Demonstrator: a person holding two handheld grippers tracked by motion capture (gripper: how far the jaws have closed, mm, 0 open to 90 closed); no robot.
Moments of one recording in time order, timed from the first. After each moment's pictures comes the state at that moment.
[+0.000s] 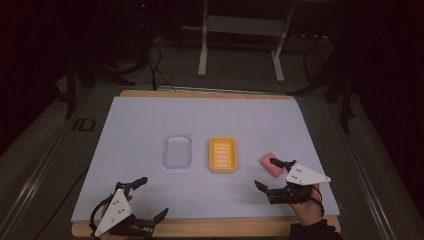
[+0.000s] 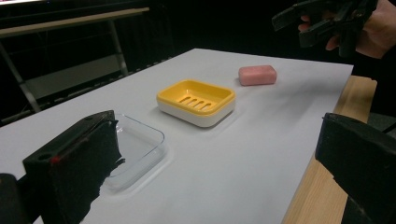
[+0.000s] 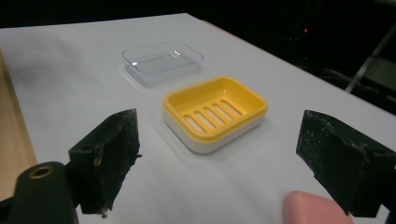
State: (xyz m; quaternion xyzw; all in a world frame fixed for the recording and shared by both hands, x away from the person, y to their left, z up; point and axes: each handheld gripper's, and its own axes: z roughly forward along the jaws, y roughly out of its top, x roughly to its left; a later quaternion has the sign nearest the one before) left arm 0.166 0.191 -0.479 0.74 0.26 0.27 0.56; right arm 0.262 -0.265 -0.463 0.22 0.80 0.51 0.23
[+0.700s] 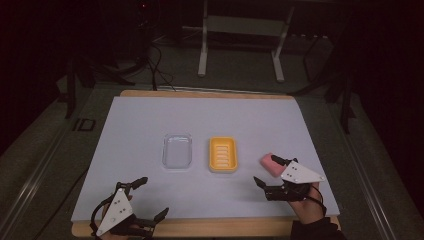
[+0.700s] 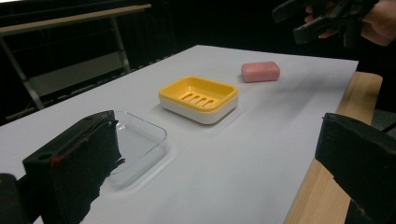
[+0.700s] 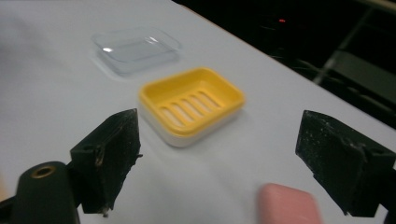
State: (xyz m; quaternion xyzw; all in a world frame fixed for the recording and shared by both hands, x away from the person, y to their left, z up) left arm 0.166 0.190 -0.479 0.74 0.26 0.27 0.55; right arm 0.264 -0.256 -0.457 0.24 0.81 0.46 0.28
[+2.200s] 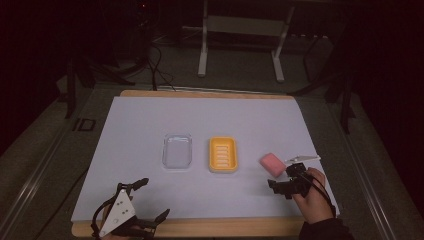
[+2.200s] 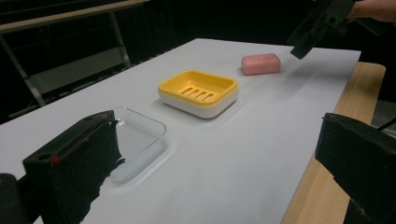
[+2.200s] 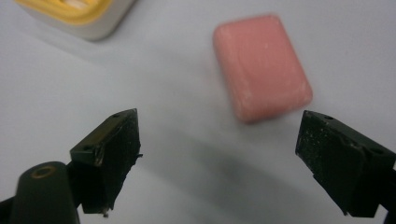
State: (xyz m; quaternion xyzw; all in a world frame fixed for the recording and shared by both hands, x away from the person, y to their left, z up) left arm 0.165 0.187 -0.480 0.75 0.25 0.27 0.54; right arm 0.290 -0.278 -0.474 0.50 0.81 0.25 0.14
